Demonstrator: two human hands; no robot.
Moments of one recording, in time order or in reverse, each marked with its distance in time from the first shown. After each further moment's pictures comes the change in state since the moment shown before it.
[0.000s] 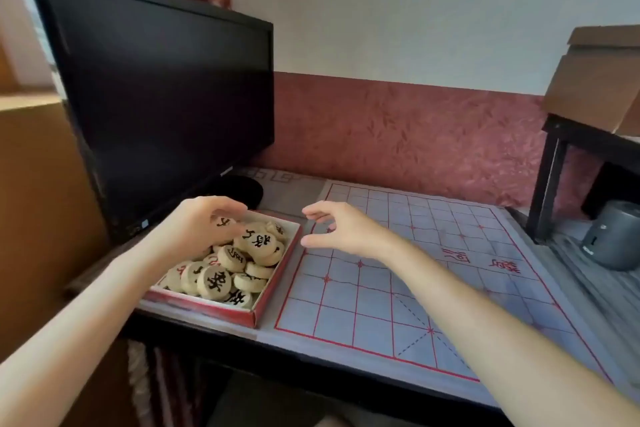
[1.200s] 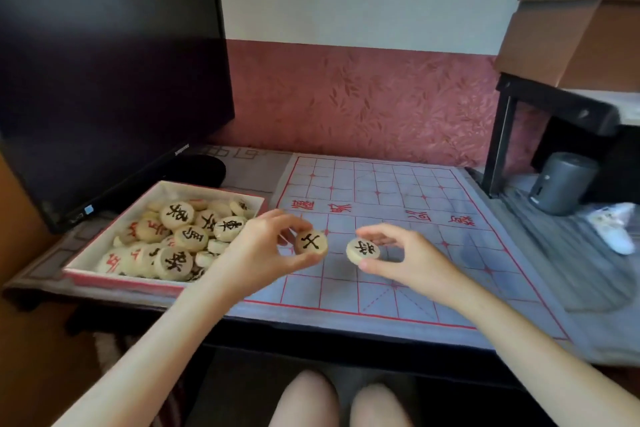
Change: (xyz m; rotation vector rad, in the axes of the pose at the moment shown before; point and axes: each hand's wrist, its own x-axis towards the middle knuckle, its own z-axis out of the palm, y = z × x) left_hand -0.033 0.081 0.097 -0.083 -0.109 0.233; right_hand -0.138 0.056 -0.018 0.076 0.198 0.149
